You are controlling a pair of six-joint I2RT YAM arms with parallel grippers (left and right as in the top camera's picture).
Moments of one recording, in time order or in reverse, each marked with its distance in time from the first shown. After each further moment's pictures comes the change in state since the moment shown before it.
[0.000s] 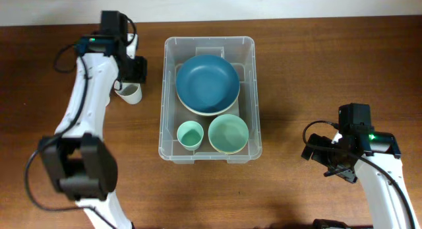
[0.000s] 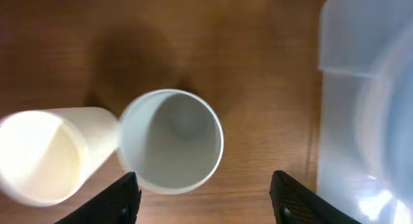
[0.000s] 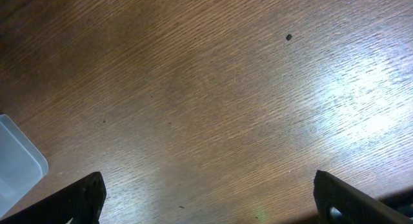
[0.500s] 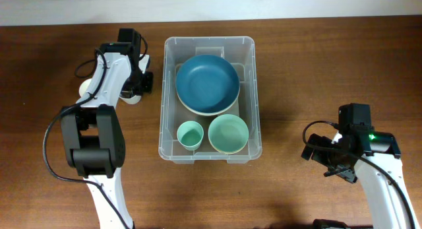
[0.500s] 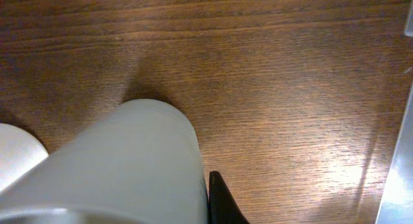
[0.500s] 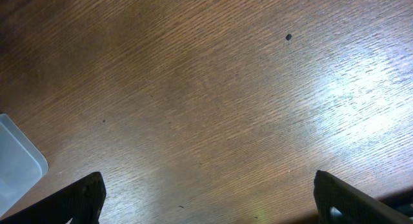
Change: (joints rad) left arm -0.001 0.229 -0.001 0.025 0.020 0.037; right arm 0.000 0.000 0.000 -0.001 0.000 -0.001
